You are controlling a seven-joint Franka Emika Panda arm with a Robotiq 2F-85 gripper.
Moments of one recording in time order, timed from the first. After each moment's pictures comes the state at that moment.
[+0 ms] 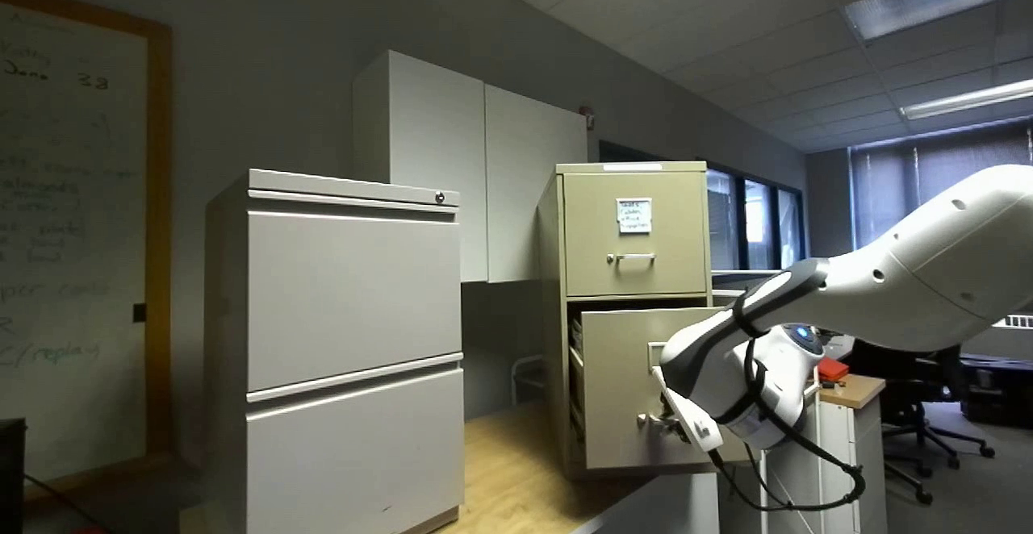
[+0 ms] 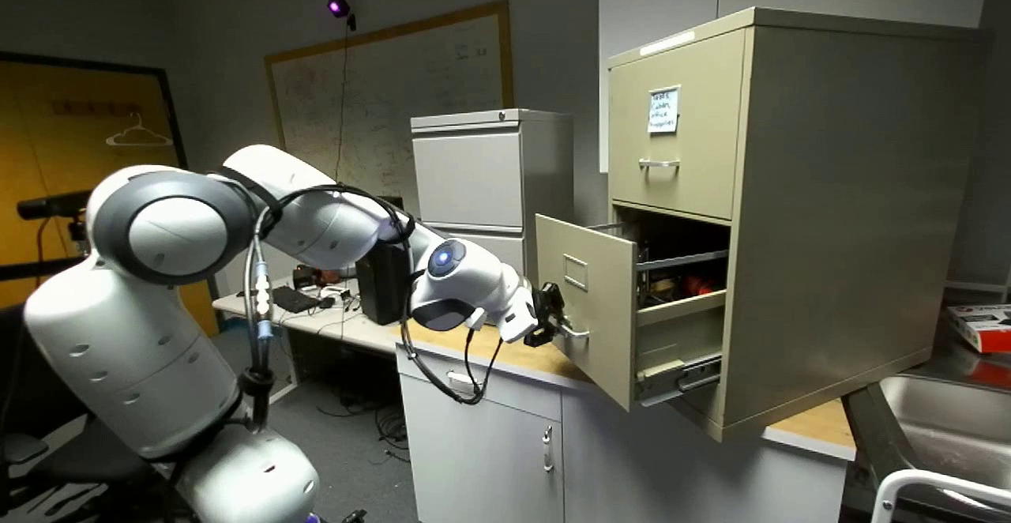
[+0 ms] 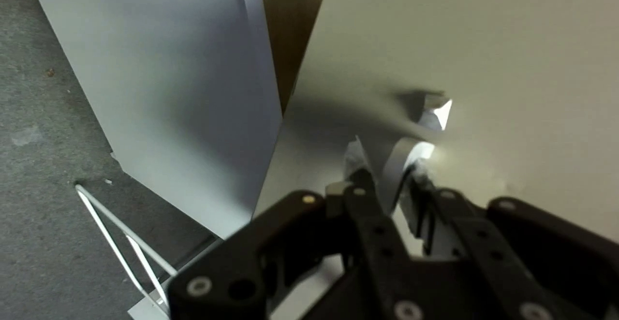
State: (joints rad) arm -0.03 -0.31 -0.17 -2.60 0.86 3.25 0.61
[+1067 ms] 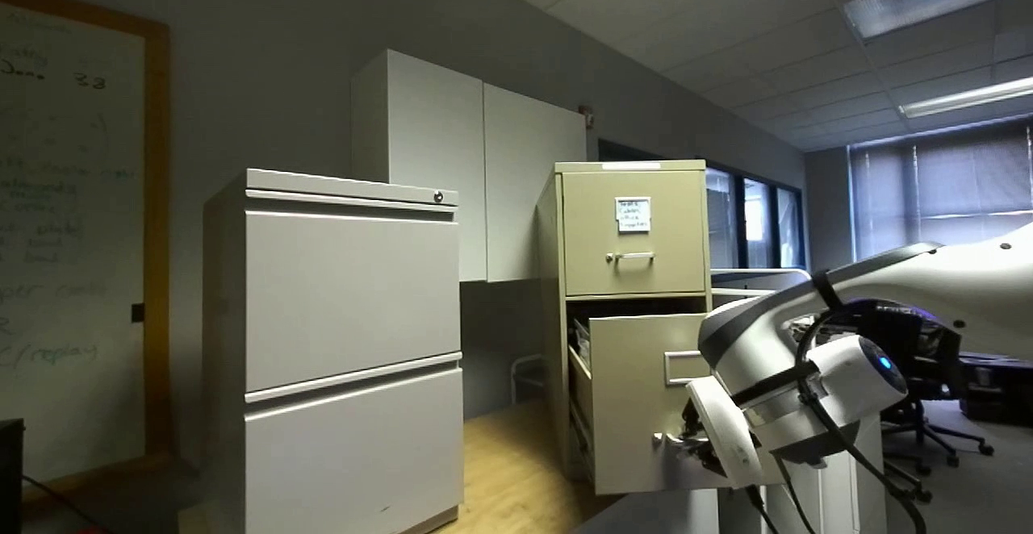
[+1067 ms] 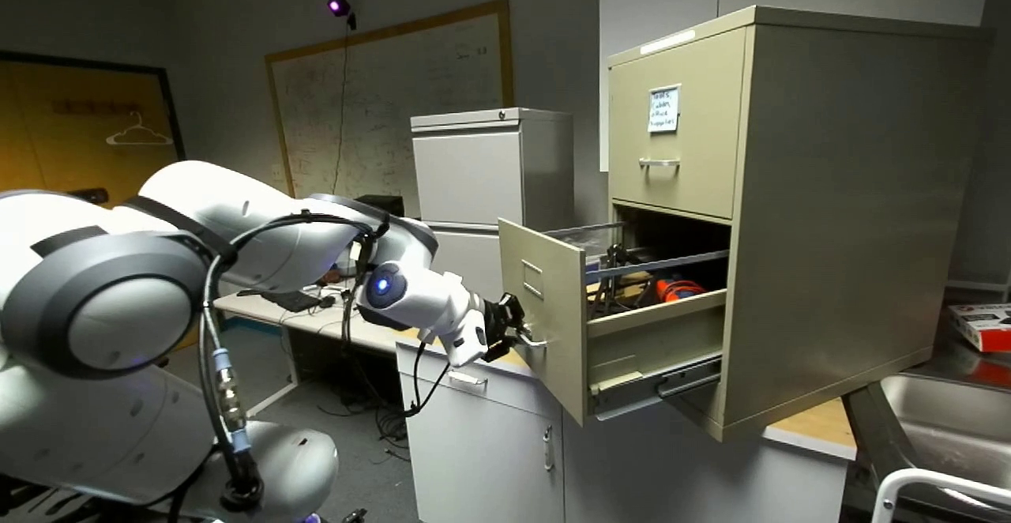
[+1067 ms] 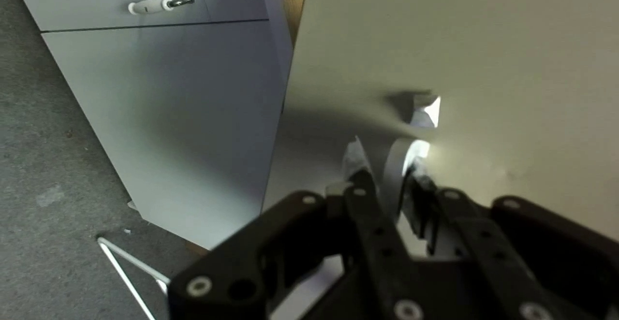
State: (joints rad) arm 0.42 -0.63 -0.41 -2.77 1.41 3.47 0.15
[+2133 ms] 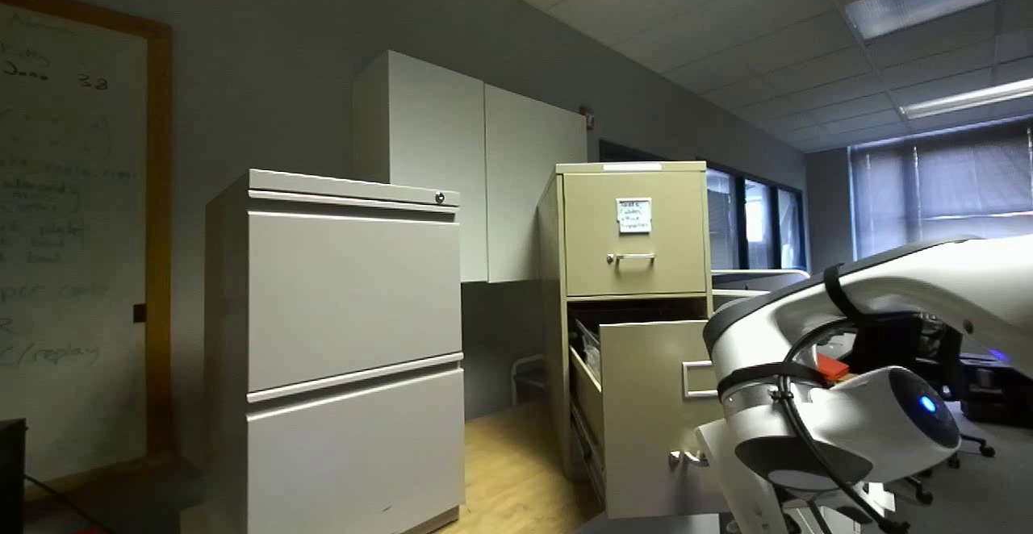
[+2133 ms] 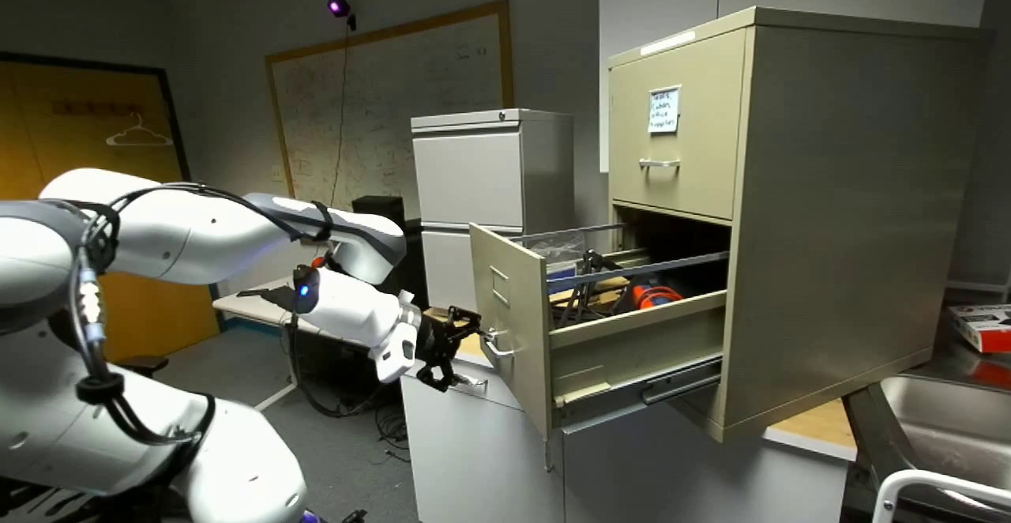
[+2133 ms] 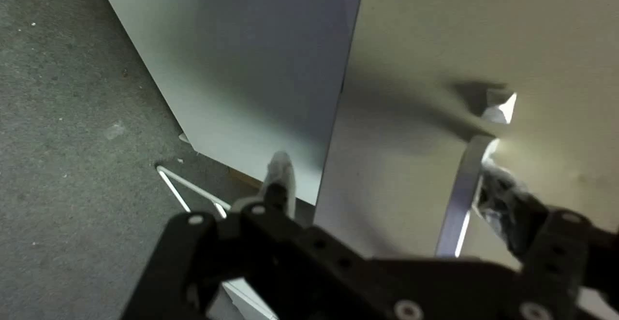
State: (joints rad) arm -0.19 -0.70 0.38 -2.78 2.31 3.46 -0.34
